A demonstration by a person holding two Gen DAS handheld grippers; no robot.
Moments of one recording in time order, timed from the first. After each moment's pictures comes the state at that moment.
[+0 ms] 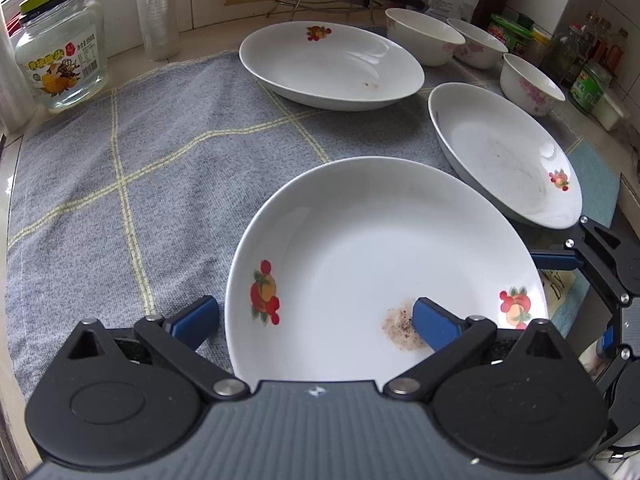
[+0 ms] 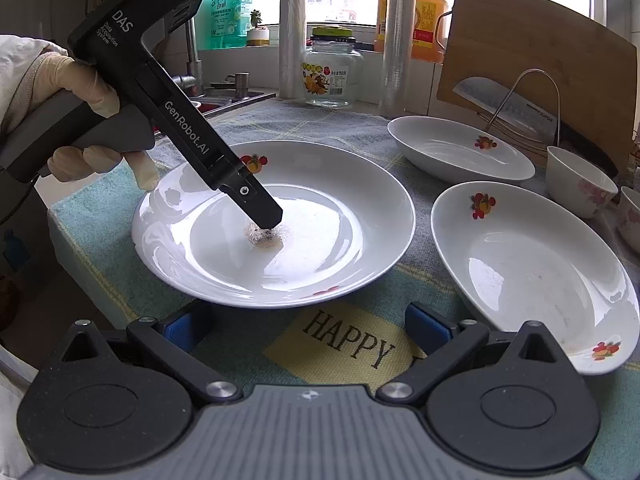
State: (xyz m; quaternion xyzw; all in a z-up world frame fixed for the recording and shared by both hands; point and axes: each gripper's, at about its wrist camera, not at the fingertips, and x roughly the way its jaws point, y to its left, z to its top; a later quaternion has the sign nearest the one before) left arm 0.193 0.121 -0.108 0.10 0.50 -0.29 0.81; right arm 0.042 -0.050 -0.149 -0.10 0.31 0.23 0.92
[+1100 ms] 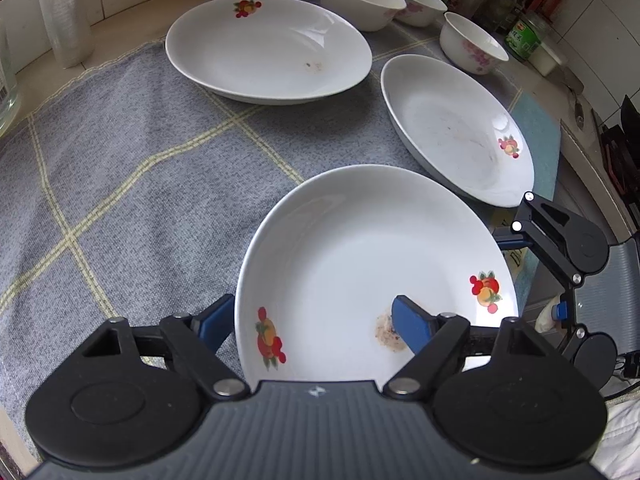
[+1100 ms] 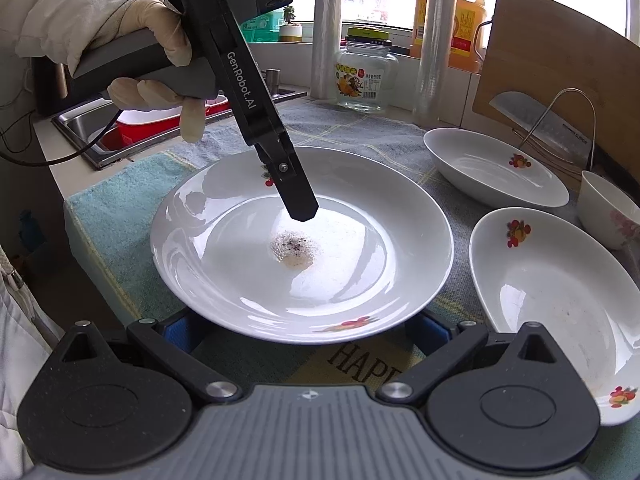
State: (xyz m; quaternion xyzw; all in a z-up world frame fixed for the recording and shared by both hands) left arm 0.245 0.113 -0.097 0.15 0.54 -0.41 0.71; right arm 0.055 -0.030 -0.147 -0.13 0.31 0.26 0.90
